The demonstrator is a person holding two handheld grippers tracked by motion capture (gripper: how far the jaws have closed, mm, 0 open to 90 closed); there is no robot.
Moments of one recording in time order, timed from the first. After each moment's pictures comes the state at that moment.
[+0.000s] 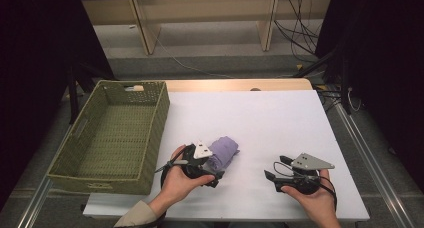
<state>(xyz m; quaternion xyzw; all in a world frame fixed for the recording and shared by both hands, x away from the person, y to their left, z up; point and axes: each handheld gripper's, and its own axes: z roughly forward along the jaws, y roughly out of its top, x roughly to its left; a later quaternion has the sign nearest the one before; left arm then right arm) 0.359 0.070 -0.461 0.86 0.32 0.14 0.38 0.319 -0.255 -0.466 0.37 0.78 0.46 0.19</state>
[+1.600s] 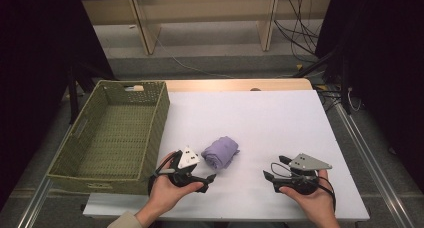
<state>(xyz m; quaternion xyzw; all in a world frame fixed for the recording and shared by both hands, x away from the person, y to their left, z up) 0.334 0.096 -0.451 0.83 0.32 0.15 0.42 0.319 -0.250 -0.467 0.37 0.79 0.45 0.20</state>
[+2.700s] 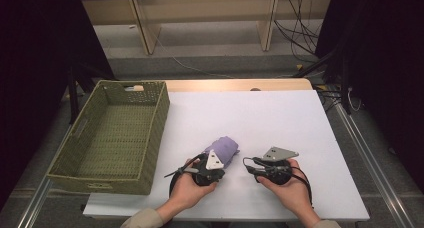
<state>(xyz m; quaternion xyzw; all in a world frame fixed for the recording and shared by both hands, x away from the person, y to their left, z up) 0.350 0.043 -0.476 0.89 0.27 0.12 0.34 0.349 -0.195 -0.474 0.35 0.83 0.40 0.16</state>
